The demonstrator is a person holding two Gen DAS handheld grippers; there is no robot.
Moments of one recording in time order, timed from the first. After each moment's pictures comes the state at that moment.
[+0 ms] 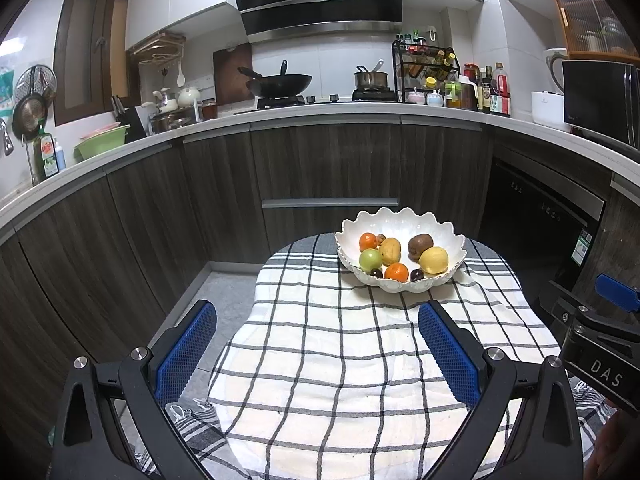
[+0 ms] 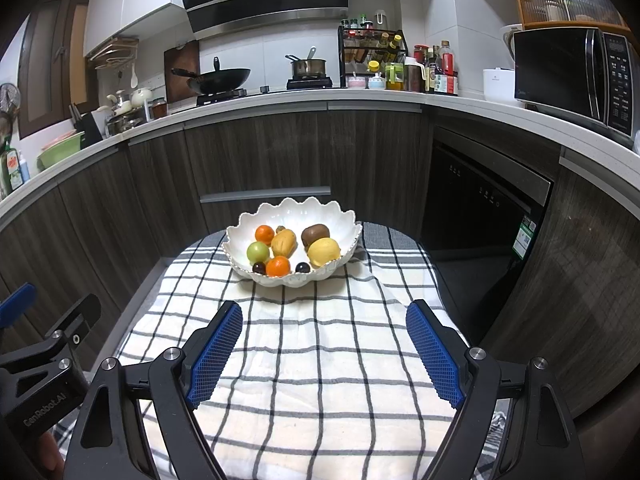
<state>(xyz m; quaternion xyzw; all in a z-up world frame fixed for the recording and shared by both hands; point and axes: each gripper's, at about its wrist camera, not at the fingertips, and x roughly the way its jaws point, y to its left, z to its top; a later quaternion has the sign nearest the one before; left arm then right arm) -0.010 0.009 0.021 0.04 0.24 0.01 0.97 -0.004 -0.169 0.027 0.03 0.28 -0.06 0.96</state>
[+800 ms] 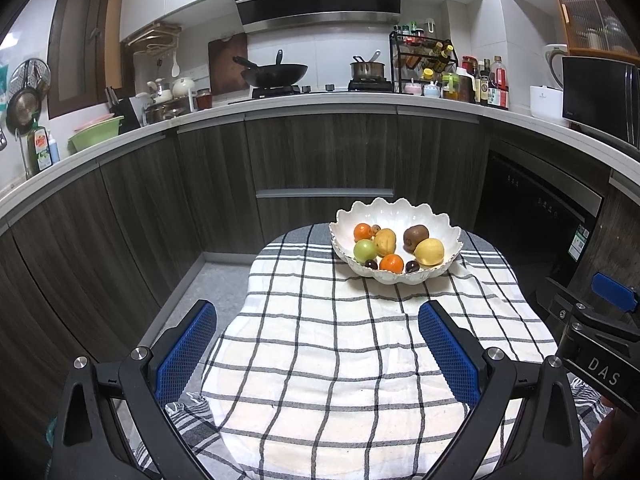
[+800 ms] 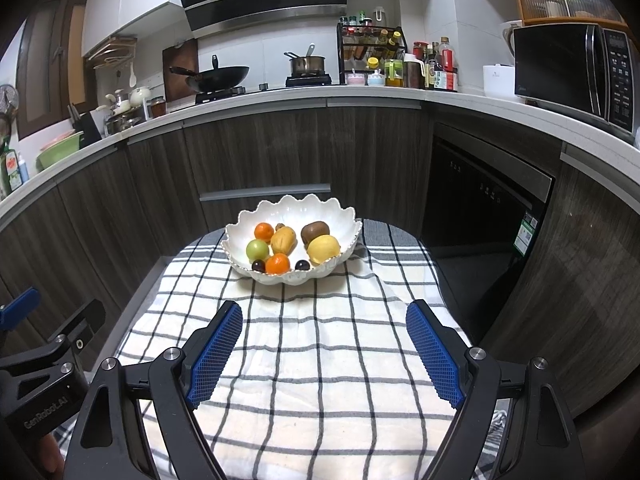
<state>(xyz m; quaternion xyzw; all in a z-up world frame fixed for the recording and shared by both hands) -0.005 0.012 0.019 0.03 0.26 0.00 0.96 -0.005 -0.168 0.028 0.03 0.29 -0.06 0.96</state>
